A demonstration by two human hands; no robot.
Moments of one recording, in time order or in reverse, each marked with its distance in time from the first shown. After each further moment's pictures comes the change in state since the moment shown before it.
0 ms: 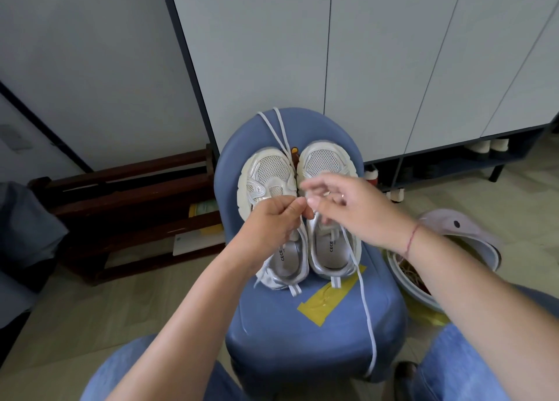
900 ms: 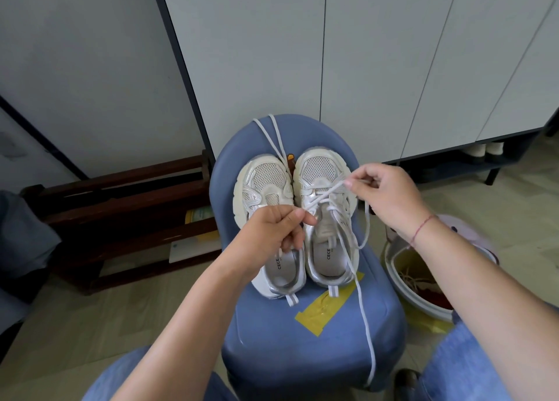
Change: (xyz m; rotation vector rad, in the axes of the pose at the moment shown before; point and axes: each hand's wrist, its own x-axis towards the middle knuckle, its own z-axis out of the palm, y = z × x) left_hand 0.007 -0.003 -0.003 -0.007 -0.066 0.009; right_hand 0.013 0.040 -0.031 -0.057 0.429 0.180
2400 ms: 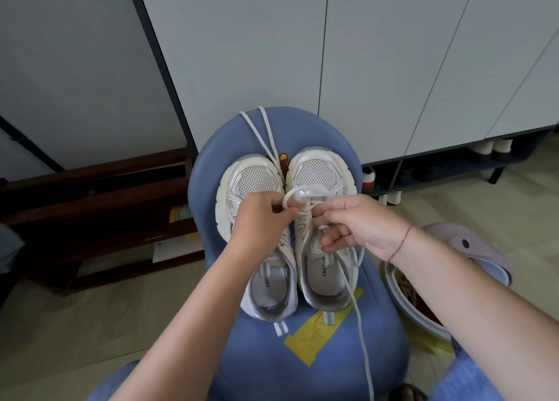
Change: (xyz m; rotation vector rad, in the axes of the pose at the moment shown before) left_hand 0.070 -0.015 0.002 0.293 0.323 0.002; right_hand 0.020 0.002 0.033 0.501 -0.467 0.606
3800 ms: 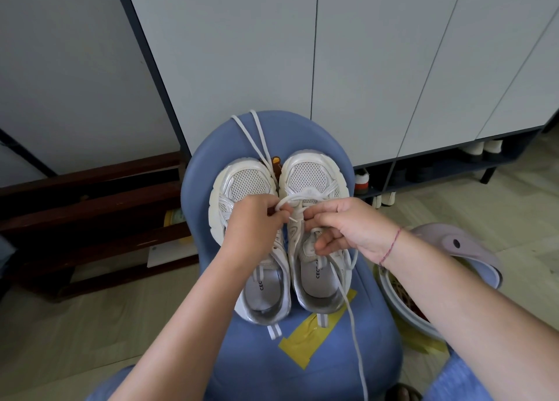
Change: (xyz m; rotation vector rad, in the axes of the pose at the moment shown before) left_hand -0.002 0.006 0.000 0.147 -0.006 0.011; right_hand 0.004 0.004 -0.004 -0.009 -0.018 -0.035
